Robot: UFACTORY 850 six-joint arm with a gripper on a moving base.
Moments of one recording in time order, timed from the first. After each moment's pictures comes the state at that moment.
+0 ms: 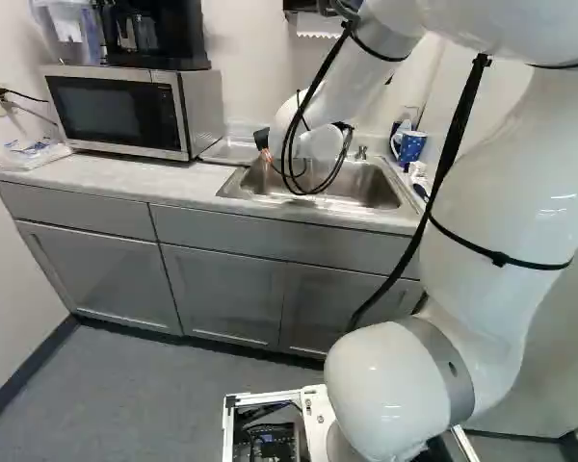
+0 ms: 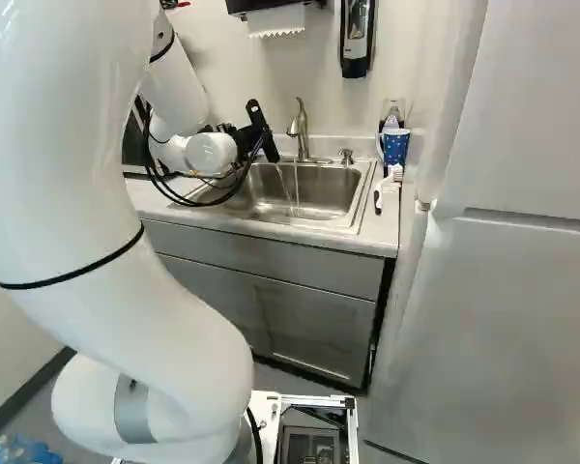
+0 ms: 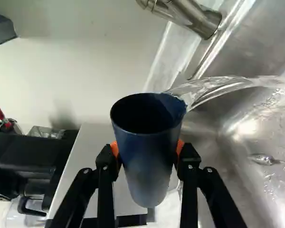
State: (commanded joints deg) arm 8.2 -4.2 -45.9 -1.5 37.1 77.7
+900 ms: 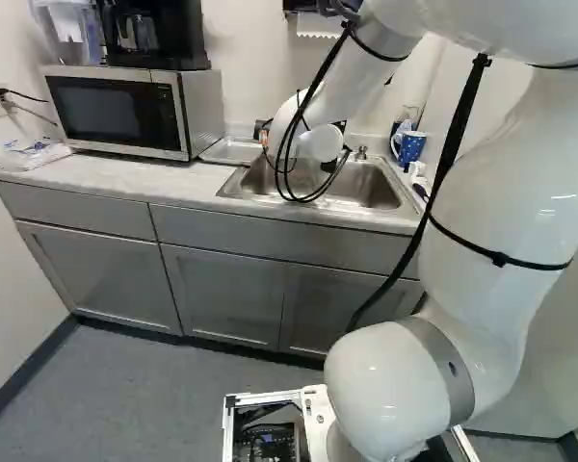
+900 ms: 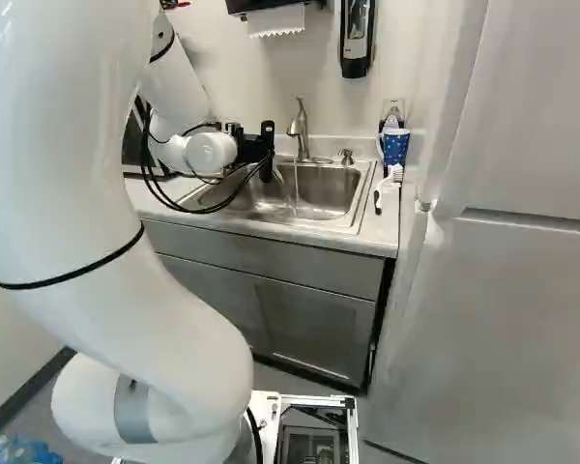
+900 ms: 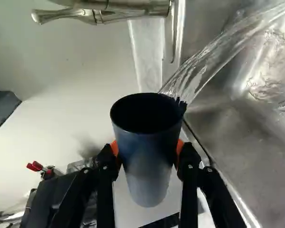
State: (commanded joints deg) arm 8.2 -4.2 -45.9 -1.5 37.1 104.8
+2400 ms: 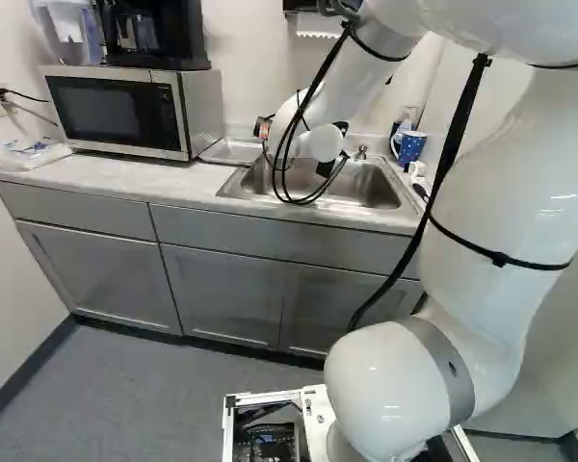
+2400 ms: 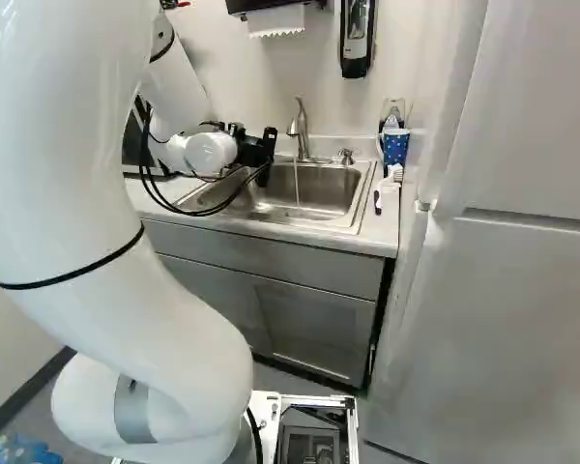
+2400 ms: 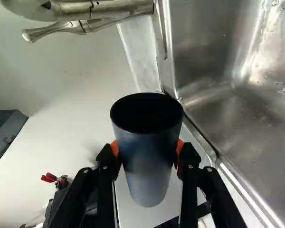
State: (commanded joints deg) arm 8.2 -4.2 -45.9 -1.5 37.1 109.6
